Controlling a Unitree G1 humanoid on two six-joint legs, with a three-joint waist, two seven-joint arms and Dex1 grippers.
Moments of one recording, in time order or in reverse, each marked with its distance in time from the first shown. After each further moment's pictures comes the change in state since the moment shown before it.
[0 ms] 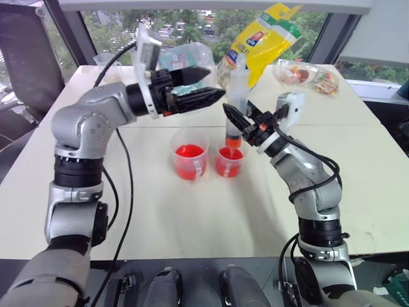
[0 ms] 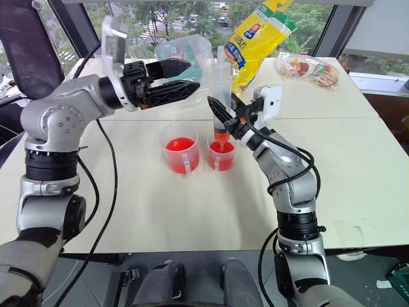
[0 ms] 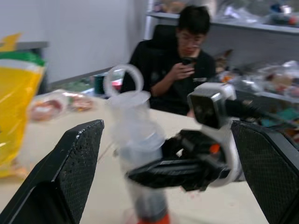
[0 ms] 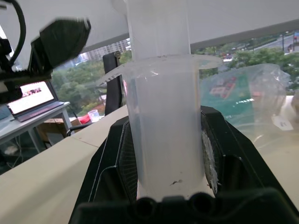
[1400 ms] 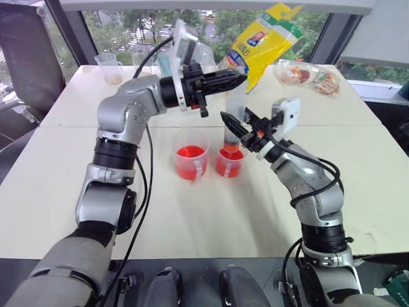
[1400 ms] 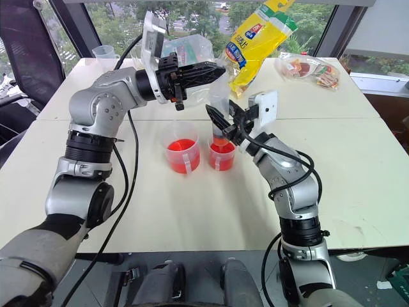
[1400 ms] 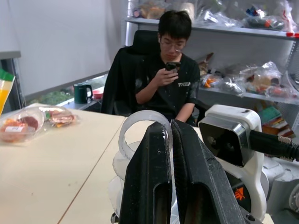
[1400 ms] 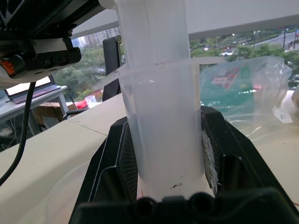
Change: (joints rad) left arm -0.099 -0.166 -0.038 0.228 0.175 -0.157 -0.107; right arm 0.027 -0.041 0.037 -0.050 -0.025 0.025 0.000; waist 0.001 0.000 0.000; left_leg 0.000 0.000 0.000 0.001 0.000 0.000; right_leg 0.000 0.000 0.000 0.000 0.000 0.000
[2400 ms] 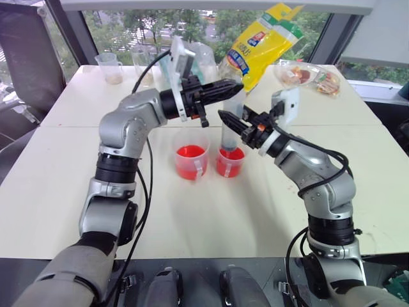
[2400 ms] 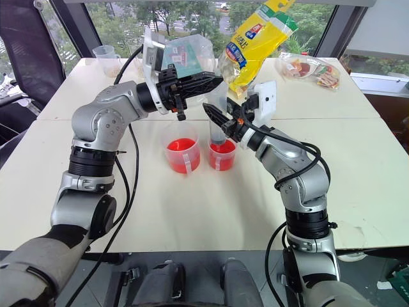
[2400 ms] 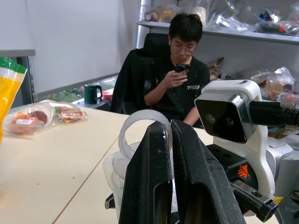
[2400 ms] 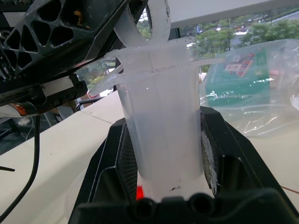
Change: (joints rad) left arm 0.100 -0.026 0.016 -0.111 -0.001 0.025 0.075; right arm -0.069 -0.038 -0.030 -0.034 0.100 0.184 -0.014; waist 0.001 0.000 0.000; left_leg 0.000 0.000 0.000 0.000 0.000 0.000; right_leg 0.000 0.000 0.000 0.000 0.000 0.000
